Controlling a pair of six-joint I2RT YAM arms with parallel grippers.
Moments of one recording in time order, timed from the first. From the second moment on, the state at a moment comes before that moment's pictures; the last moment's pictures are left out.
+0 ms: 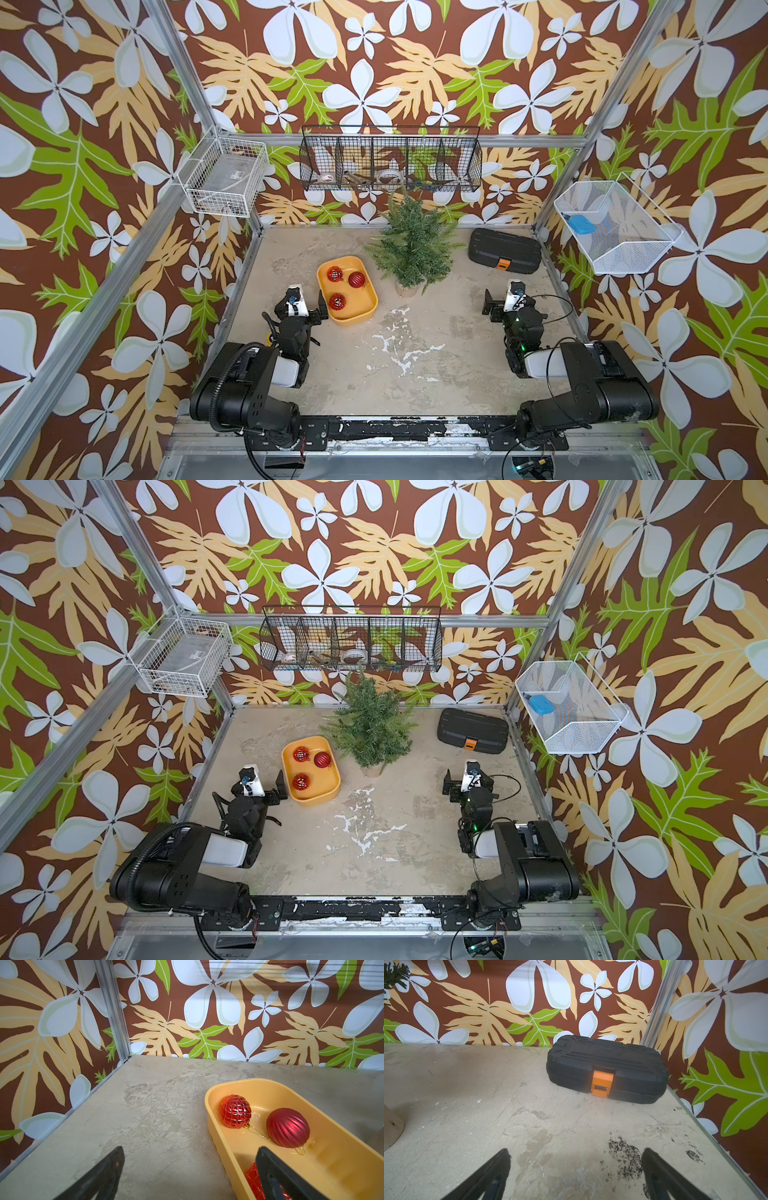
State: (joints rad) left arm -0.11 1.46 0.13 1.24 -0.25 -0.05; right arm 0.03 1.48 0.21 1.09 0.12 -0.04
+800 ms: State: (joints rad) left arm -0.19 1.14 0.49 0.51 -0.32 -0.22; right arm 0.03 1.06 0.46 0.36 0.14 0.10
